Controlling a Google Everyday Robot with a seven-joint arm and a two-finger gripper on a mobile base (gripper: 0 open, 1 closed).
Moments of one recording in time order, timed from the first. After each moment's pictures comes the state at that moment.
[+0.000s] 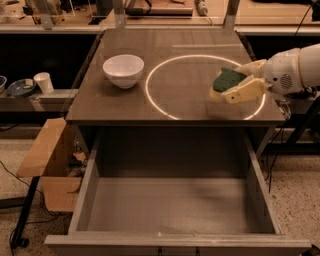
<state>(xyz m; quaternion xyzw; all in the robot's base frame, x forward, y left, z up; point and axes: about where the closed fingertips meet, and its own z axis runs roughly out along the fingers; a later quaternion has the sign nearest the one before) 0.593 -0.201 0.902 -0.44 0.76 0.22 0.43</state>
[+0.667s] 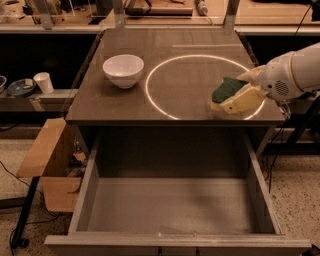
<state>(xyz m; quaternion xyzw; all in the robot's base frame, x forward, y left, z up) 0.570 -0.201 0.892 -0.44 0.80 0.14 0.38</state>
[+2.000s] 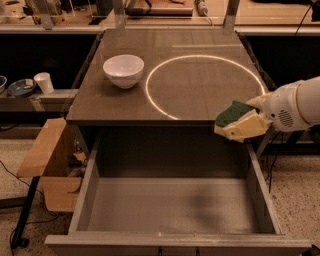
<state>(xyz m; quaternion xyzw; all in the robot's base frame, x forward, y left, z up) 0.510 -0.205 0.865 -0.37 0.85 0.12 0.36</state>
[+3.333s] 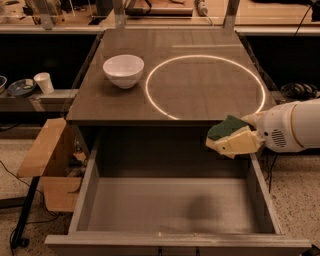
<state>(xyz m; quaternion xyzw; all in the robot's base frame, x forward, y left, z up) 0.474 -0.185 0.849 -0.32 0.86 0.15 0.36</state>
